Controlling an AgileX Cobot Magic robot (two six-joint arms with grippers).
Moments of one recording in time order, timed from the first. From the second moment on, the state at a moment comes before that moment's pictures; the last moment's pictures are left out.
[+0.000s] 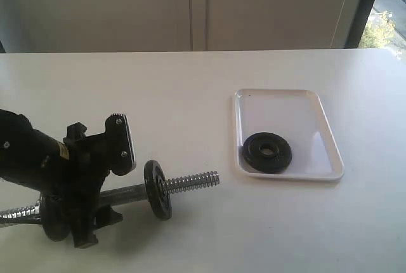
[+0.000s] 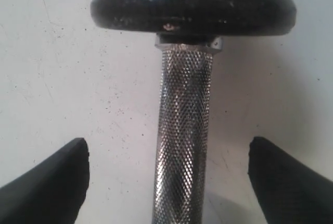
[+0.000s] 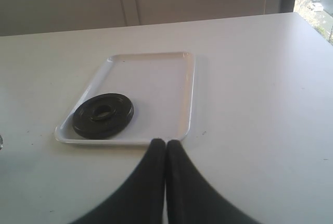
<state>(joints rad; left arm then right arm) -0.60 1.49 -0.69 -0.19 0.33 0.94 0.12 0.00 0.00 0.03 0.33 0.13</state>
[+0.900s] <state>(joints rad) -0.60 1.58 -0.69 -0.21 0.26 0.94 0.12 0.00 0.00 0.03 0.33 0.13</state>
